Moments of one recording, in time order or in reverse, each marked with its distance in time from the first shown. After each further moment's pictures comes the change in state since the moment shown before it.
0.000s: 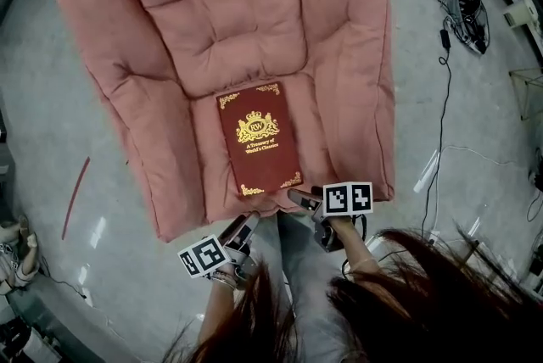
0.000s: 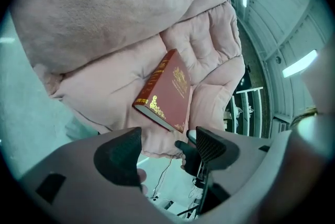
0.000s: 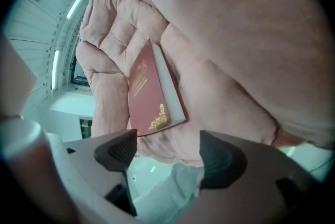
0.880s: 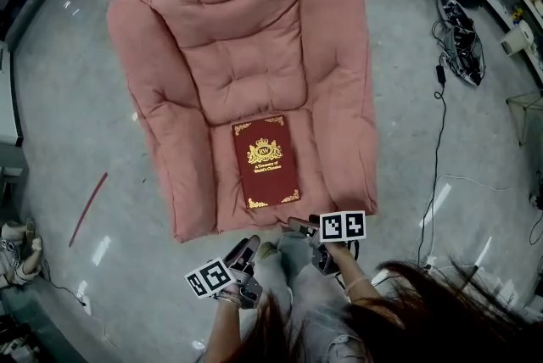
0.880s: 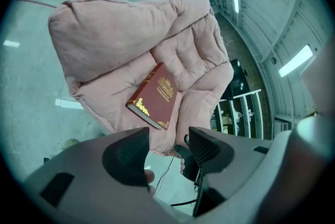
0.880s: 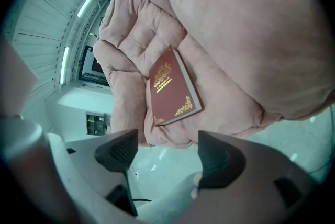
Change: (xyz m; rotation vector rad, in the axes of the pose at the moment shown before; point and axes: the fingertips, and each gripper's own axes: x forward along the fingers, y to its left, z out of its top) left arm -0.061 -0.054 -0.021 0.032 -0.113 0.011; right arm -0.054 0.045 -0.028 -0.064 -0.013 0.050
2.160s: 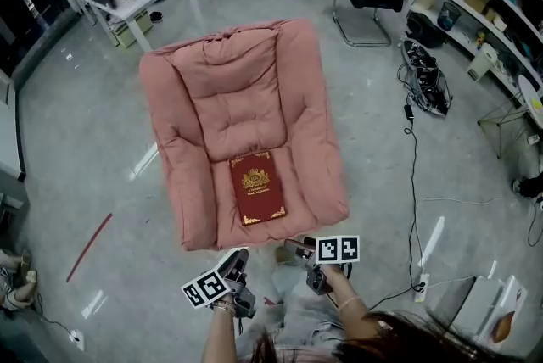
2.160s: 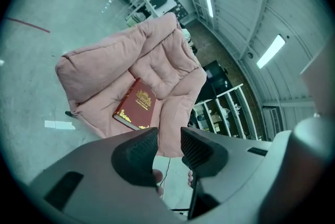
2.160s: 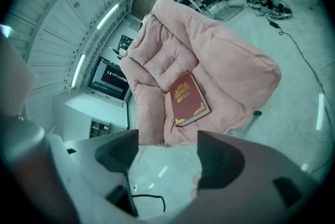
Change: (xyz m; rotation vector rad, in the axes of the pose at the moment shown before) left arm -0.086 -0.070 -0.010 0.171 -0.100 -0.104; right arm -0.106 0.069 -0.047 -0.063 -0.219 0.040
